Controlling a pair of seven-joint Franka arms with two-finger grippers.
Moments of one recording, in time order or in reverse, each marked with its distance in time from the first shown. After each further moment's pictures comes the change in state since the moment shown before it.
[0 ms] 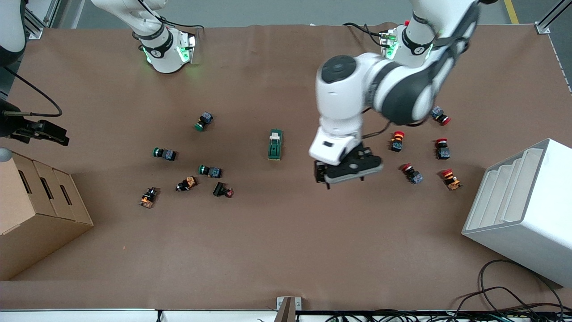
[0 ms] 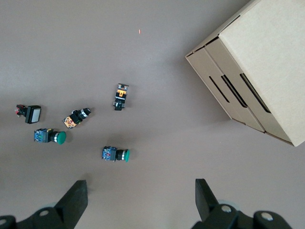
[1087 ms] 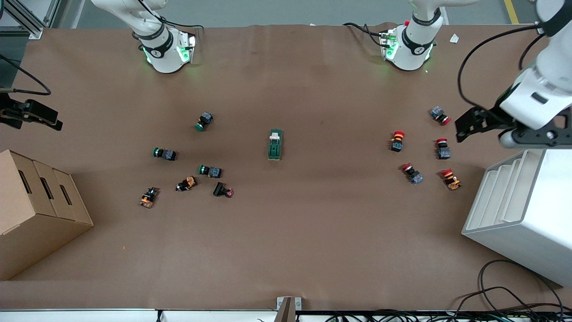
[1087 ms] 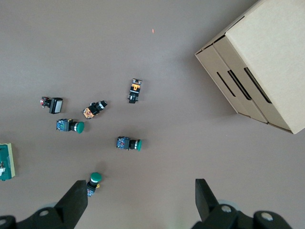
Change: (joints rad) left arm 0.148 -0.368 0.375 -0.041 -0.507 -0.382 0.892; right arm 0.001 -0.017 0.011 0.111 0.042 -0.121 0.000
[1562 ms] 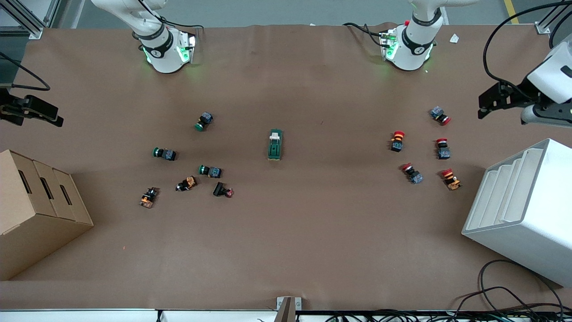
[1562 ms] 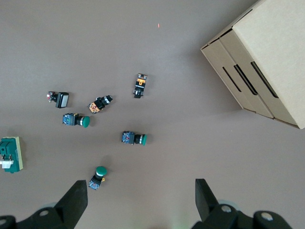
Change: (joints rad) left arm 0.003 -0.107 0.074 -0.111 -0.065 -0.062 0.167; right arm 0.003 0.000 0.002 0.012 0.022 -0.039 0.000
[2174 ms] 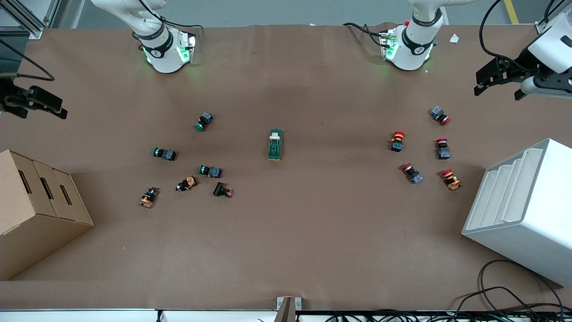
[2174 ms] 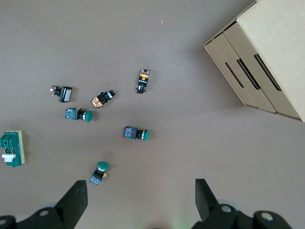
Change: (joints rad) left arm 0.078 -0.161 -0.055 -0.164 -0.026 0.000 -0.037; right arm 0.005 -0.100 0.005 -0.105 0.000 0.022 0.000
